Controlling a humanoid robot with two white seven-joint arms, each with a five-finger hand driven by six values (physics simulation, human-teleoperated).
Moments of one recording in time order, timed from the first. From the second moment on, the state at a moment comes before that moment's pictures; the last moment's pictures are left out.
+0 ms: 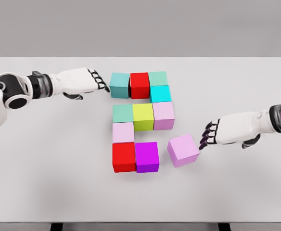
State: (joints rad) left arm -0.85 0.59 -0.82 -1.17 -0.82 -0.61 -0.32; right arm -1.08 -1.09 1.33 -1.69 0.30 -0.61 0.61
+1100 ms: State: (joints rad) left arm -0.83 0.69 -0.71 -1.17 -0.77 -0.61 -0.32; right arm -1.08 -1.05 1.34 -1.73 0.32 -0.61 0.61
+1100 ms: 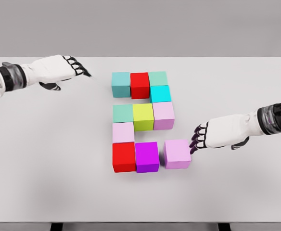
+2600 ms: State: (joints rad) left arm -0.70 0.80 -0.54 -1.02 -0.70 -0.61 -0.32; right arm -1.08 -1.02 1.34 -1.71 0.33 -0.61 0.61
